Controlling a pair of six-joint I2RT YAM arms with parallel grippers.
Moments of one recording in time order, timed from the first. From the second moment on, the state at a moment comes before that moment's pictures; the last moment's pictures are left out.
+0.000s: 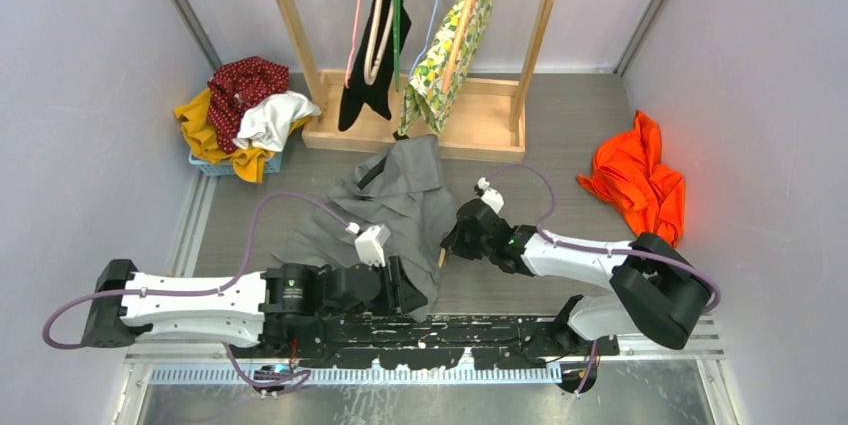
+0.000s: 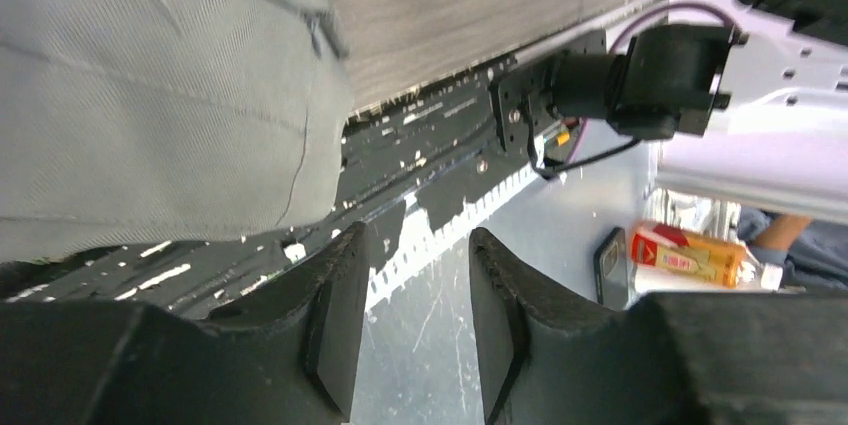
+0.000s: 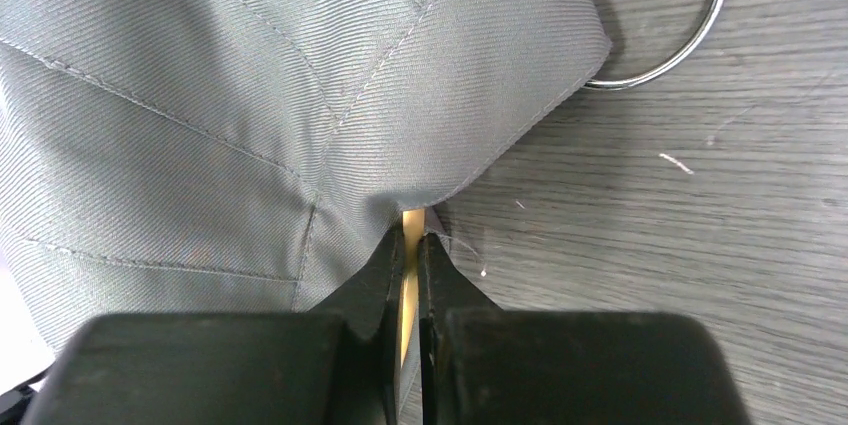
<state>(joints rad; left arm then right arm) -1.46 0.90 0.59 -0.32 -0.31 -1.30 0.84 1.31 0.52 -0.01 0.15 1.06</state>
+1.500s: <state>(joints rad) -1.36 1.45 0.75 -0.48 -0.40 -0.97 0.89 1.32 0.69 -0.24 -0.08 1.00</state>
